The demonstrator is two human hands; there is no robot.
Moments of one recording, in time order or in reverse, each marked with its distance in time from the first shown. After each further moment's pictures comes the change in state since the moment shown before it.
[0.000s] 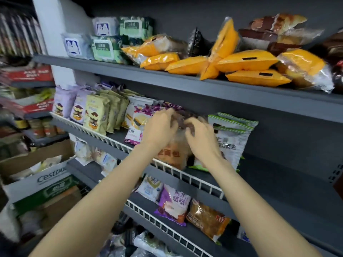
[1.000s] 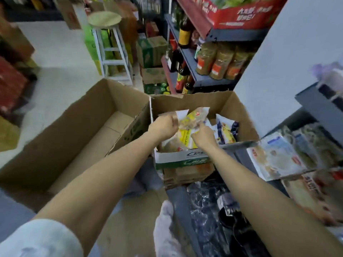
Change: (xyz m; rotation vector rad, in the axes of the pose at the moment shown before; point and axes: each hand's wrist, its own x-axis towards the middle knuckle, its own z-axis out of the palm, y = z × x) left_hand -0.114 -0.851 -0.065 0.097 -0.433 -1.134; right_hand 0.128 -0.340 0.839 0.057 -1.126 0.013
